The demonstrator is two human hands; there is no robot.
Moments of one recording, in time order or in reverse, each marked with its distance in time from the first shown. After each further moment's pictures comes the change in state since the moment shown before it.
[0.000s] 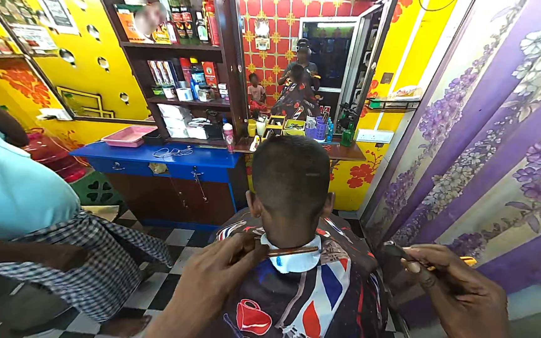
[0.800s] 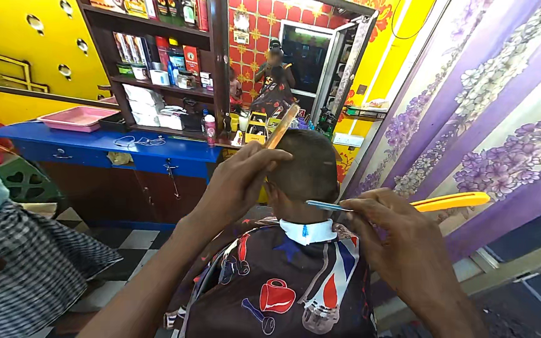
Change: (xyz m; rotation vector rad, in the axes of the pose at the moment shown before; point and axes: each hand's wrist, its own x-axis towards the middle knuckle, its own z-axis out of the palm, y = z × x) left_hand 0.079 -0.069 -0.024 -0.463 0.109 -0.053; right_hand 0.046 -0.119 0.100 -0.856 -0.146 -0.316
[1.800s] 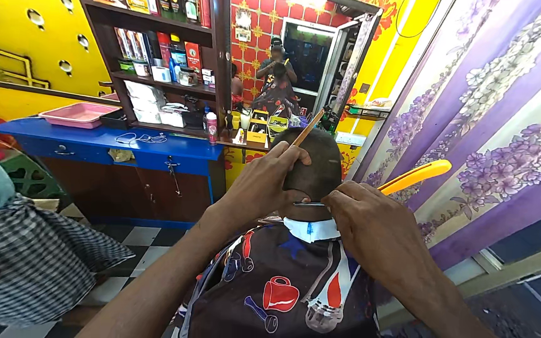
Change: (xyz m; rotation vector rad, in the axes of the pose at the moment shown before) left_hand 0.022 0.012 0.020 0.131 -0.231 -0.058; right_hand 0.028 -0.019 0.018 -0.209 -0.167 -0.161
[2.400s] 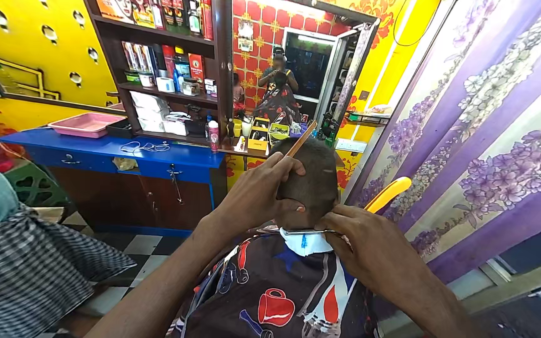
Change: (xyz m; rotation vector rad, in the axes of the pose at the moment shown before) left_hand 0.002 -0.006 0.002 -0.022 -0.005 -0.022; right_hand -0.010 0.020 0.014 0.202 -0.078 -0.034
